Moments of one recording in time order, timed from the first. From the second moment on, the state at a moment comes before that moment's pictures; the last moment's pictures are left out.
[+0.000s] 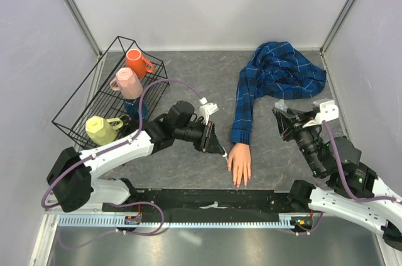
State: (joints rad) left arm -0.85 1.28 0.84 -0.12 0.61 -0.60; right arm 1.06 0.44 0.84 -0.30 0.71 0.09
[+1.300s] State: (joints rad) left arm -0.89 1.52 0.68 0.20 0.57 -0.66; right arm 1.06 0.46 0.84 -0.30 0.68 0.06
